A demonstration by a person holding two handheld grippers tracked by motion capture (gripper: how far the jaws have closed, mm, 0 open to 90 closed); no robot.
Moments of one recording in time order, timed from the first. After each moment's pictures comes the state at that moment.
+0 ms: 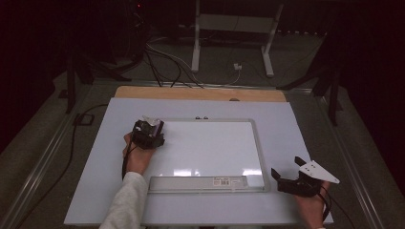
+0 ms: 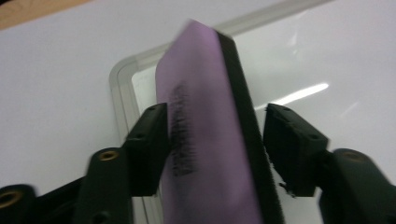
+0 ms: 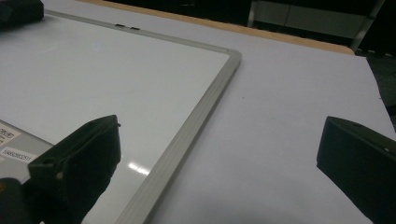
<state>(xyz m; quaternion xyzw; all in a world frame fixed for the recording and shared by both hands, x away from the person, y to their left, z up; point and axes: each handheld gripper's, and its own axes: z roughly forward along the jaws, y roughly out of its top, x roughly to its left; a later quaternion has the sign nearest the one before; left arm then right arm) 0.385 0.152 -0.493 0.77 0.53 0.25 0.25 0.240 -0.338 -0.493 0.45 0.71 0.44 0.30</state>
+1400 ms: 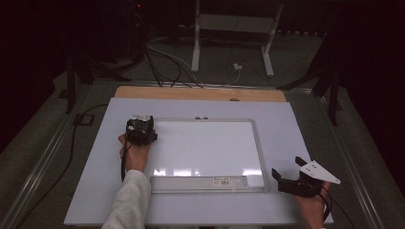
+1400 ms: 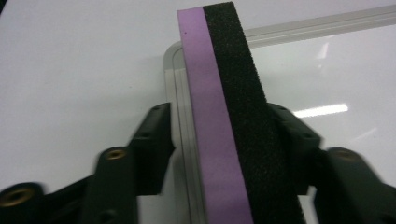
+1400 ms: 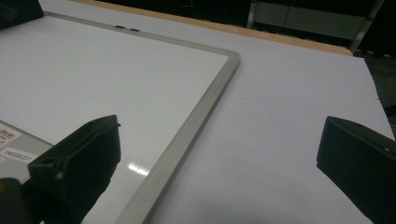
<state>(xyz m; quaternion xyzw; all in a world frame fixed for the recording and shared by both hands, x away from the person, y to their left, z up) 0.397 0.171 -0.500 0.71 0.60 0.27 0.25 0.239 -0.339 -0.492 0.45 0.71 0.44 0.30</state>
